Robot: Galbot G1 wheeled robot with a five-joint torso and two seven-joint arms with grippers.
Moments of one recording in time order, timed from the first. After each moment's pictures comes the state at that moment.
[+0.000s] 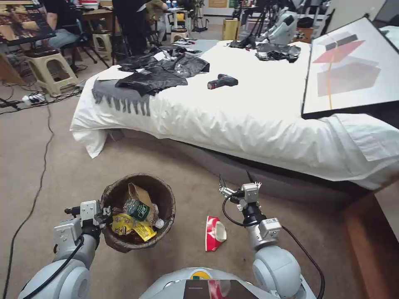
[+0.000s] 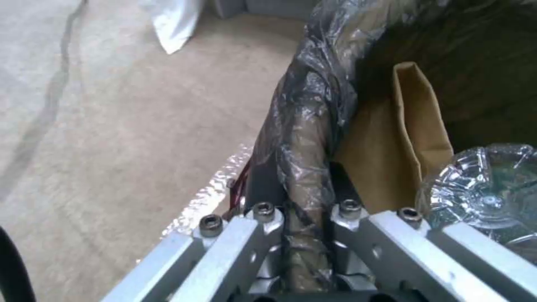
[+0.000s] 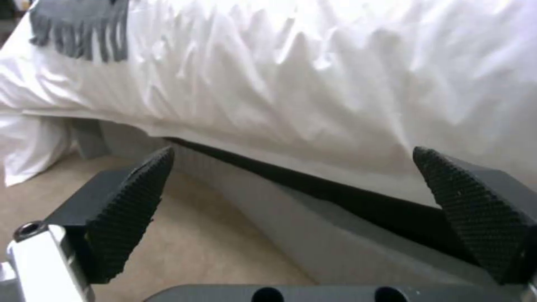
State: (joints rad) left arm 1.81 -1.46 -0.83 -2.50 -0.35 0.71 -0.18; right arm -1.64 1.33 0.30 2.26 0.05 -0.08 0.17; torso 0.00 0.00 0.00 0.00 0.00
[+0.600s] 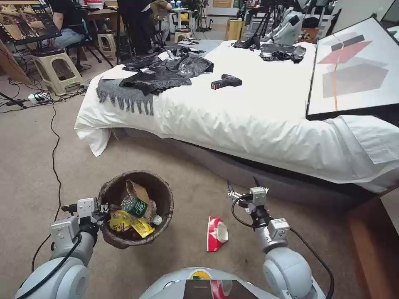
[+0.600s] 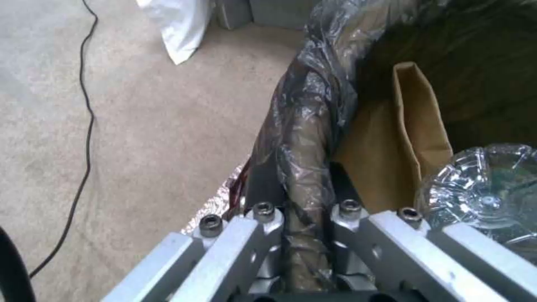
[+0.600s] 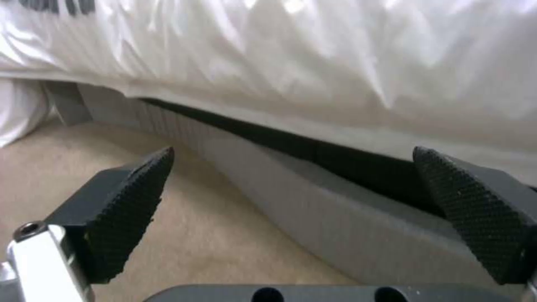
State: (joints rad) left arm 1.80 -1.44 -0.84 -2.50 -0.37 0.71 -0.18; right arm -1.68 1.27 0.39 2.22 0.15 -0.11 0.15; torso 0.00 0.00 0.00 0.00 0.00
